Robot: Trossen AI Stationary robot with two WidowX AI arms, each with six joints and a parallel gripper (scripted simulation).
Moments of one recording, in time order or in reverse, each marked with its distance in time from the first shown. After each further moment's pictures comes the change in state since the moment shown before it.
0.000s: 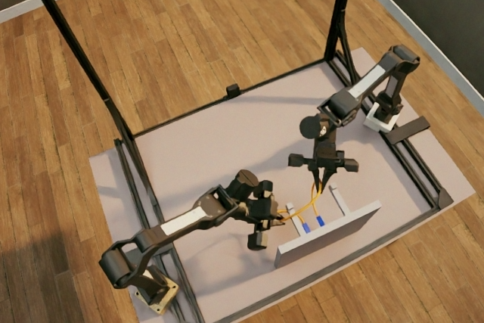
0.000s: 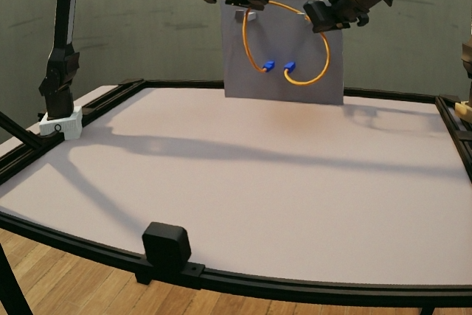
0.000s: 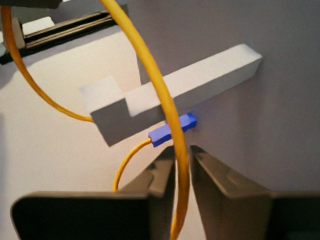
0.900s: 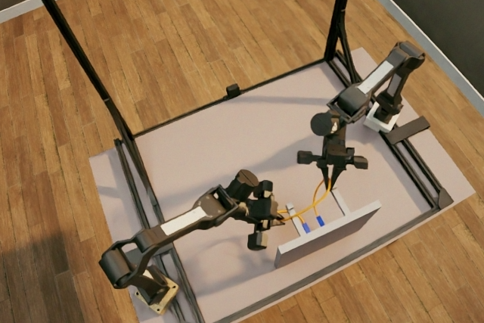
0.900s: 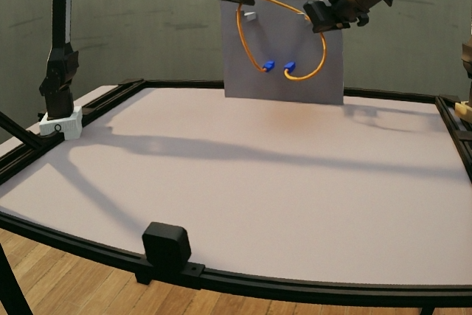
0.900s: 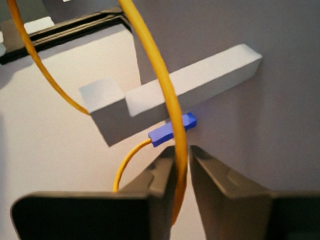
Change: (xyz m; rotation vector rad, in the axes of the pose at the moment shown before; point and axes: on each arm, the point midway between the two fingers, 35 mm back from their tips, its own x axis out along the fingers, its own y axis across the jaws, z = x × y) left arm -0.011 0.023 0.006 0.000 0.005 0.000; right arm 0.000 0.000 0.000 0.000 0.000 0.000
